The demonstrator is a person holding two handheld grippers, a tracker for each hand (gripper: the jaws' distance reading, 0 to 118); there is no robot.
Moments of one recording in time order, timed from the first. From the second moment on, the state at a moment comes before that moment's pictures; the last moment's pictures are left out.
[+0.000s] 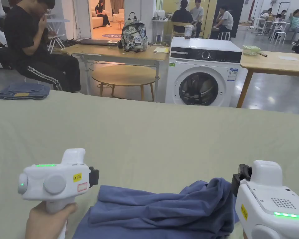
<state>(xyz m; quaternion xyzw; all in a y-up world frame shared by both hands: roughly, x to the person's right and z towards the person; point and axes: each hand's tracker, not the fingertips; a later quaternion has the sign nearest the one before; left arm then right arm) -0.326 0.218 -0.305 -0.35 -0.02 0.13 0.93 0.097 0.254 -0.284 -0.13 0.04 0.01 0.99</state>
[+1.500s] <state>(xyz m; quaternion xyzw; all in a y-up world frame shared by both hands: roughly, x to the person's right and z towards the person) -0.309 0.194 -0.353 -0.41 -0.04 0.08 0.91 0.195 0.163 -0.445 -0.43 0.05 0.00 0.90</state>
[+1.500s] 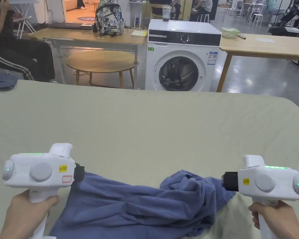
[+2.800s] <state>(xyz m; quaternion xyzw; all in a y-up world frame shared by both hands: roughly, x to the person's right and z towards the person) -0.406 0.338 -0.307 -0.28 0.06 0.05 0.96 0.202 0.304 -0.395 -0.22 -0.01 0.08 0.97</state>
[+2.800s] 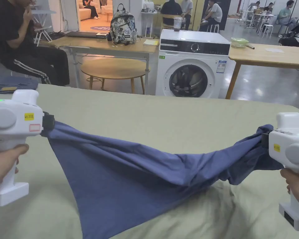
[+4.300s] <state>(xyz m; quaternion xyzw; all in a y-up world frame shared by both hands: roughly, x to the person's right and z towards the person) -0.449 0.414 -0.358 -0.22 0.11 0.05 0.97 0.176 0.411 -0.445 -0.14 -0.03 0.09 0.99</state>
